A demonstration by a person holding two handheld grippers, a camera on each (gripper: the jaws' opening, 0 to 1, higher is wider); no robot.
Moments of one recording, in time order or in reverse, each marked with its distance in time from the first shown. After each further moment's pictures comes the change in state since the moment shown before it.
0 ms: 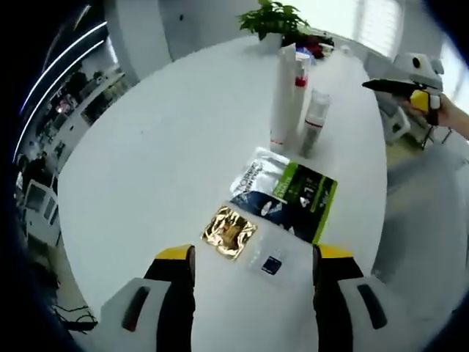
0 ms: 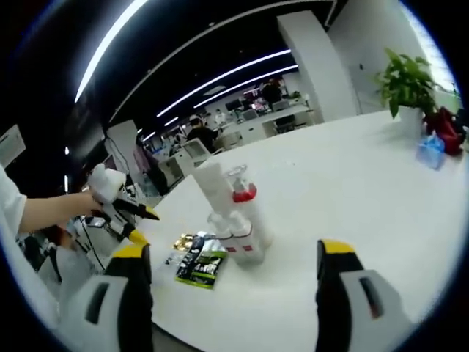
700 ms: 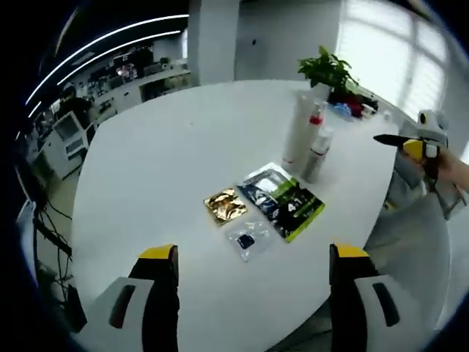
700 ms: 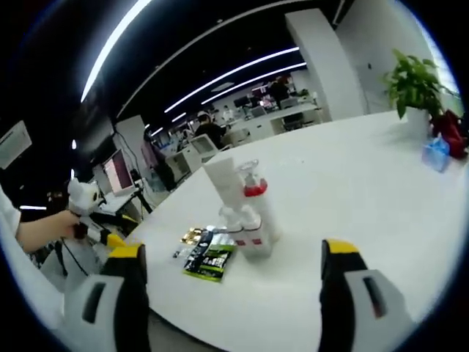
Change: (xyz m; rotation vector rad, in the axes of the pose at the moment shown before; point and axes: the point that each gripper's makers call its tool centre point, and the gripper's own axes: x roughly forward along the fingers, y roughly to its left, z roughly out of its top) left arm -0.057 -0.031 -0.045 -0.357 -0.240 0.154; right arm -0.008 0.012 -0.007 -0.017 0.021 0.040
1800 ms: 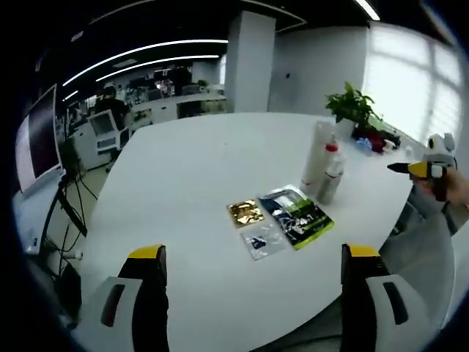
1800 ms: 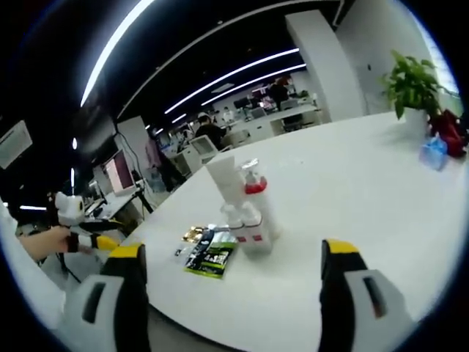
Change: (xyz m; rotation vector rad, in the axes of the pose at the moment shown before) left arm -0.031 0.008 -0.008 -0.059 -0.175 0.124; right arm -0.011 0.003 -0.003 0.002 -0.011 -0.003
